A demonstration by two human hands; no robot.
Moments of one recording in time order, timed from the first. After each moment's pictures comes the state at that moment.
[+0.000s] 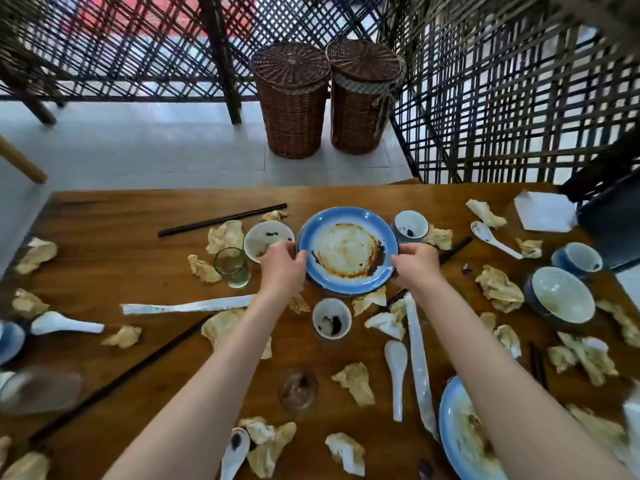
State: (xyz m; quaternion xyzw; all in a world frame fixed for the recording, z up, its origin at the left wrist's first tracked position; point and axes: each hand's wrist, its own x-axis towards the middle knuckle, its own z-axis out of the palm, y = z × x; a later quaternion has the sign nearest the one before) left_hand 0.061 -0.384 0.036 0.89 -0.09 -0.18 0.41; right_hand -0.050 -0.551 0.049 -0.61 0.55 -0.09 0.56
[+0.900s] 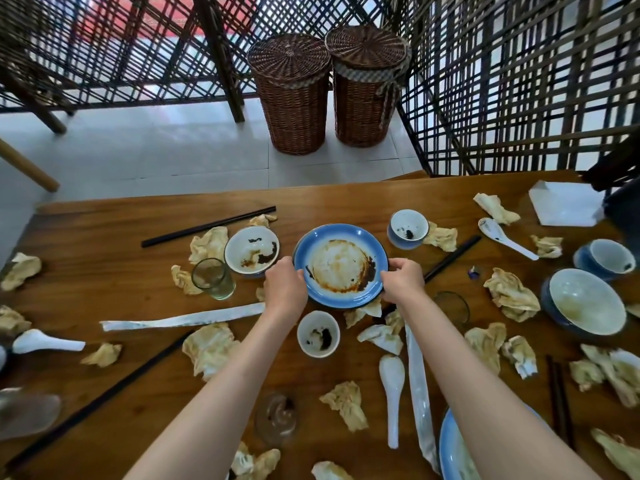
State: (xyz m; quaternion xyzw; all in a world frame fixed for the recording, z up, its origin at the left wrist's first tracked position) left_hand 0.049 -0.419 0.003 0.94 -0.08 -0.16 0.28; right_hand -0.042 -0.572 -0.013 -0.61 0.57 -0.05 0.56
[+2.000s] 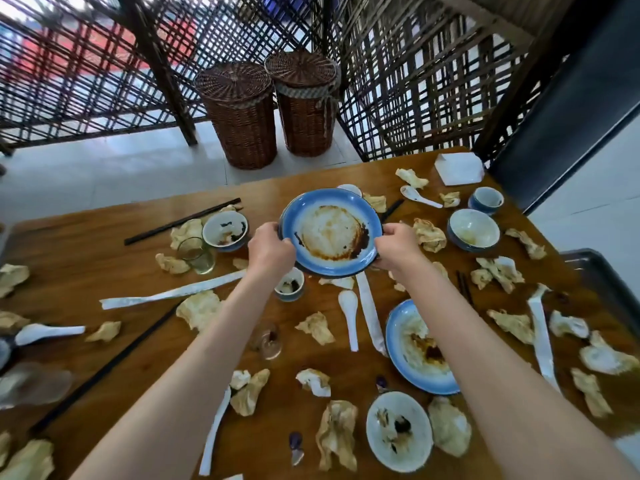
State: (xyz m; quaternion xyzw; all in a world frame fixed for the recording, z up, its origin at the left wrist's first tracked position) left_hand -0.025 -0.395 0.102 0.89 -0.15 -0.19 0.38; right_hand -0.149 -0.541 0.085 -0.59 0.53 -0.14 0.59
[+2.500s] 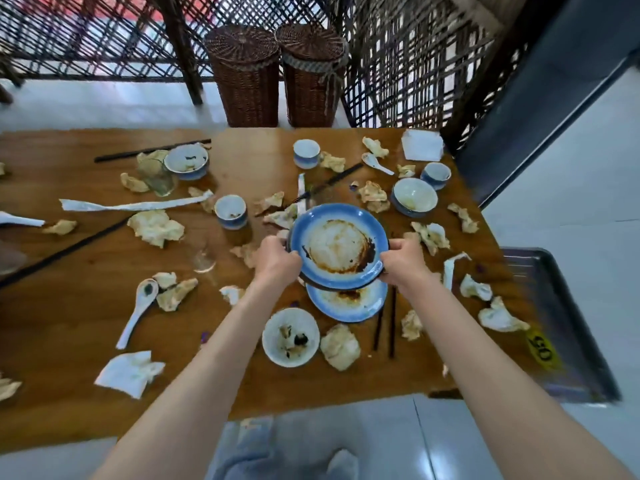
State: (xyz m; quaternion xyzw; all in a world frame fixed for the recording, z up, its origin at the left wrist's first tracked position) left_hand -0.221 -0.402 0.070 0.89 -0.08 -0.24 0.38; right_hand -0.338 -0.563 0.068 -0.63 0.54 -0.07 0.56
